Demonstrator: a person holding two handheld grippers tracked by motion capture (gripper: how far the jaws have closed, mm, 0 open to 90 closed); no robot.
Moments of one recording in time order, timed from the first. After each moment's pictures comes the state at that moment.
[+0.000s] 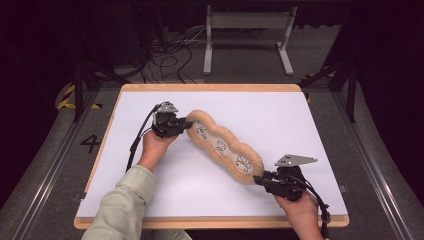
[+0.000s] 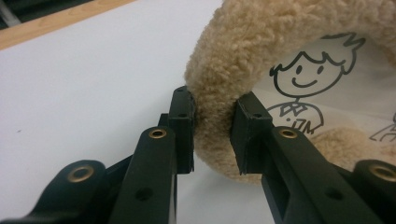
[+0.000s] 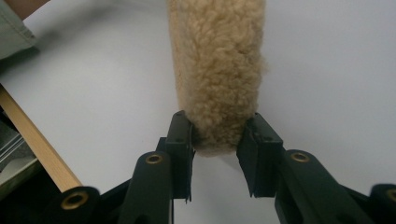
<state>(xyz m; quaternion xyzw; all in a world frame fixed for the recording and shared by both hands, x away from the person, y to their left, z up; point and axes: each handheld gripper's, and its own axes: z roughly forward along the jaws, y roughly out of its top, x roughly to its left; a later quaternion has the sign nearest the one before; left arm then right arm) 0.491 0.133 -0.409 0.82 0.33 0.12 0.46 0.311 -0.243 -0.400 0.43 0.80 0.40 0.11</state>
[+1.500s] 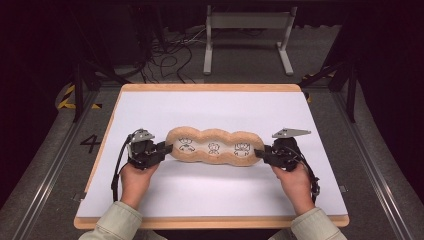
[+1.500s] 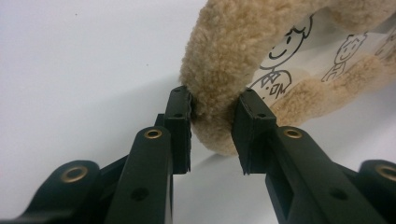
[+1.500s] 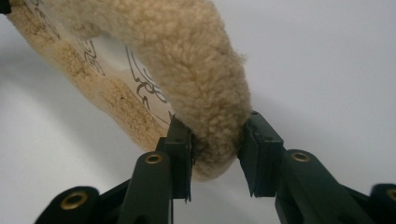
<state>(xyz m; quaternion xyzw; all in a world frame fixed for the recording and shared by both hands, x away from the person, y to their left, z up) 0.393 0.170 -0.415 0.77 0.45 0.13 0.44 0.382 -0.246 -0.393 0.45 0.79 0.38 0.15</state>
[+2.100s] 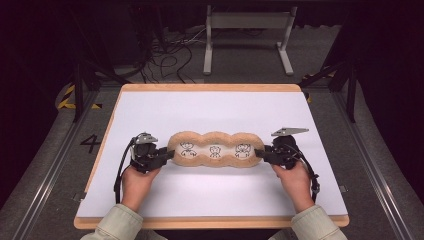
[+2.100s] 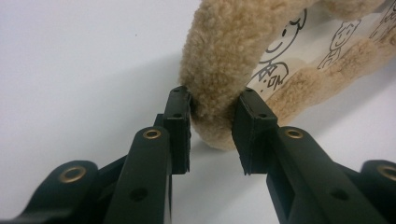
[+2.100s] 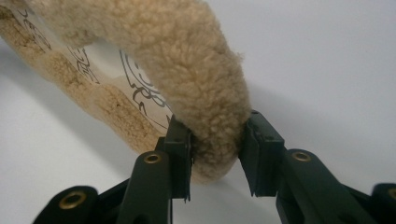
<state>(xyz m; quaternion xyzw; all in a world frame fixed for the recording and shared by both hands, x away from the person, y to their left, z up) 0.391 0.167 -0.425 0.78 0.45 0.10 0.41 0.392 -0.250 -0.402 0.46 0.80 0.37 0.13</state>
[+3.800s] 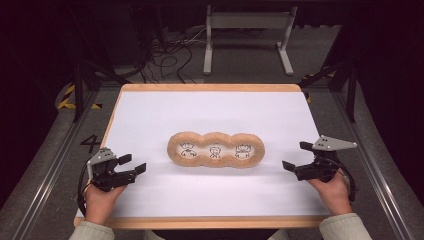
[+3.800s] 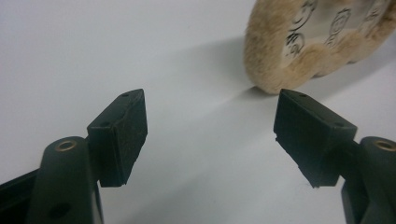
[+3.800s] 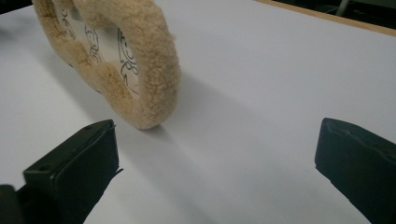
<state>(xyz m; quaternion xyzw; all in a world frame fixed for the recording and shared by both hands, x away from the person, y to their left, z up) 0.348 0.262 -0.438 0.75 0.46 0.12 0.46 0.355 -0.341 -0.398 0.37 0.79 0.45 0.19</state>
